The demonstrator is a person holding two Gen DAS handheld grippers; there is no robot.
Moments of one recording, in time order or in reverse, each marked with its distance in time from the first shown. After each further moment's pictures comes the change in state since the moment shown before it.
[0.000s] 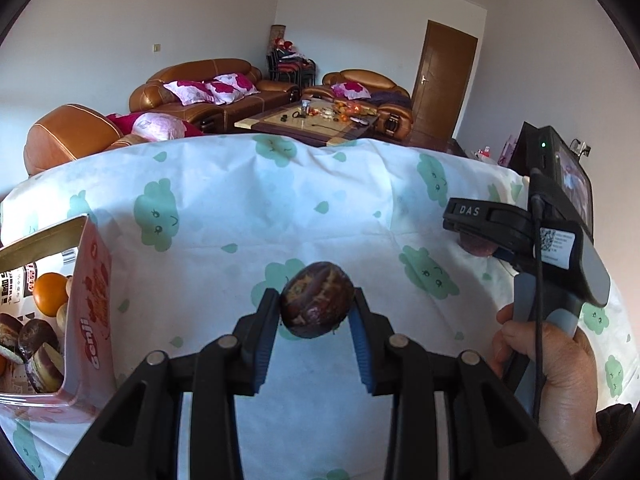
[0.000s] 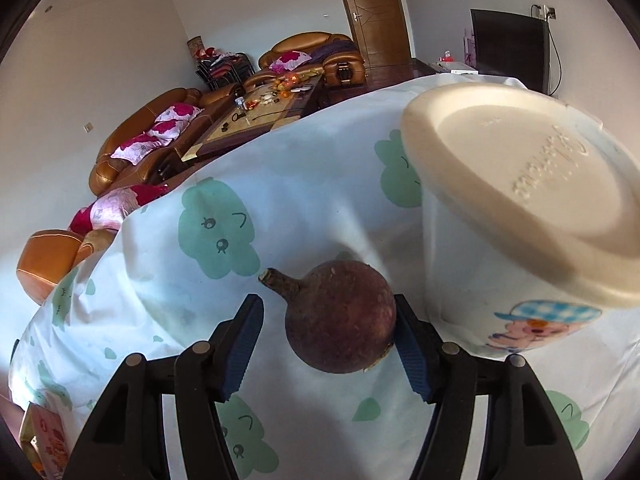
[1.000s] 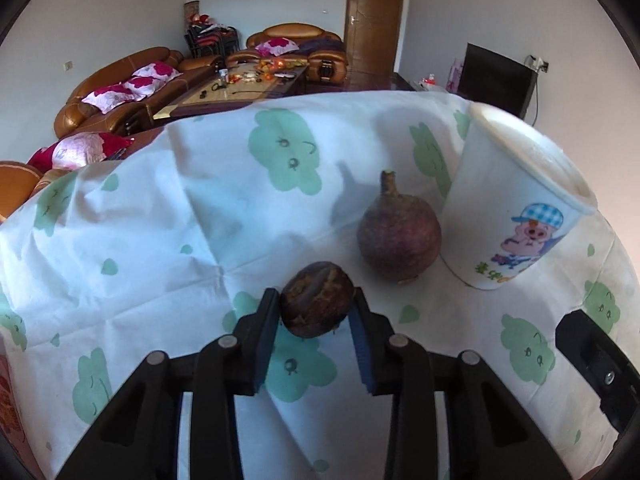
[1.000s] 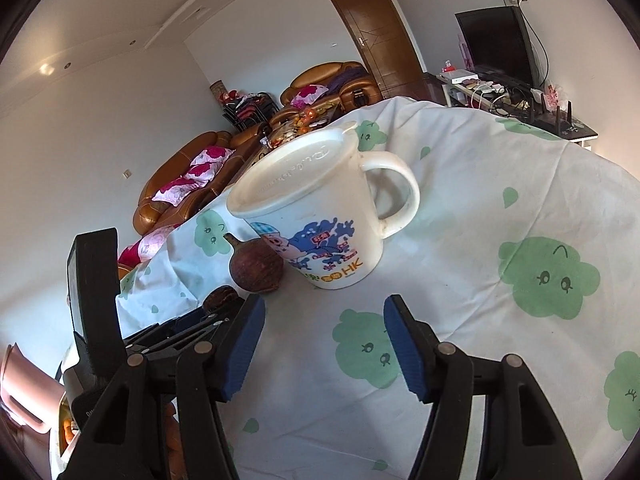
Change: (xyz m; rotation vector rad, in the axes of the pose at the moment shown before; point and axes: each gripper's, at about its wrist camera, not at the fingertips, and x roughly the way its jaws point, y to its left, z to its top) left arm 0.085 -0.122 0.036 0.231 0.161 -0.112; right arm -0.089 -0.110 -0.048 0.098 -0.116 0.216
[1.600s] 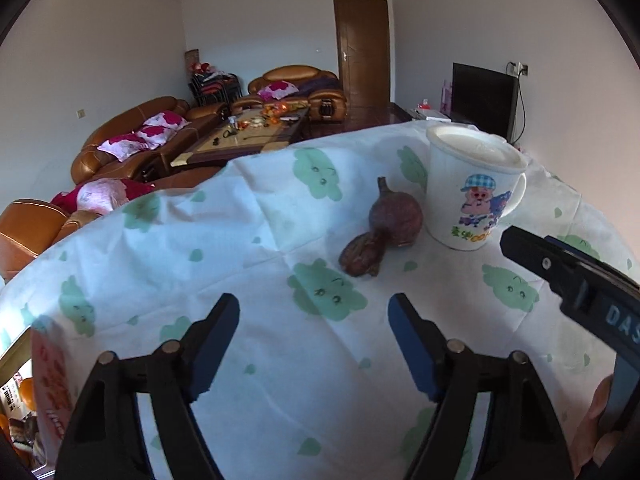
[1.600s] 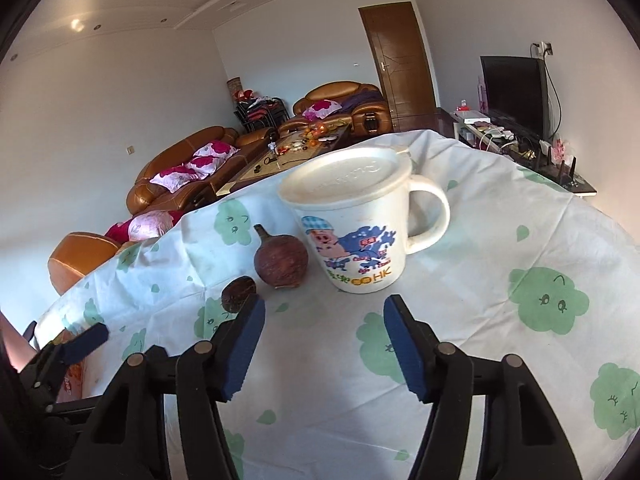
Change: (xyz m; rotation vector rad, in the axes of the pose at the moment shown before) left arm -0.035 0.015 -0.030 0.109 -0.125 0.041; right arm -0.014 0.028 -0.008 -0.131 -0.072 -0.050
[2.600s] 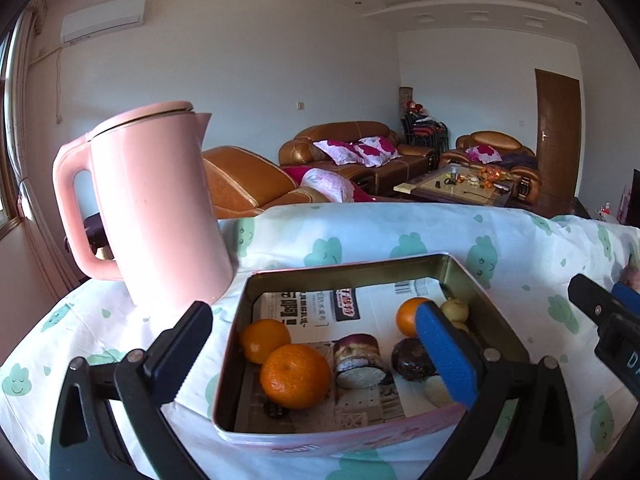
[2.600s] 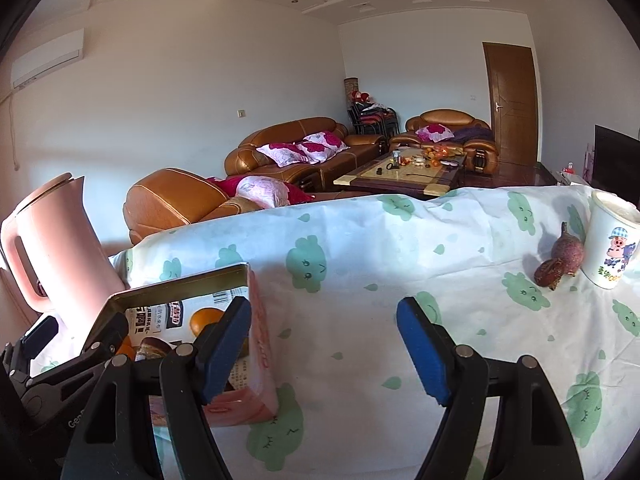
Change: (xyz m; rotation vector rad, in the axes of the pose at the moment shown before) left arm -0.168 0.242 -0.145 -0.401 -0.223 0.628; right arm -0.022 0.268 -0.100 -0.329 -0.041 0.238
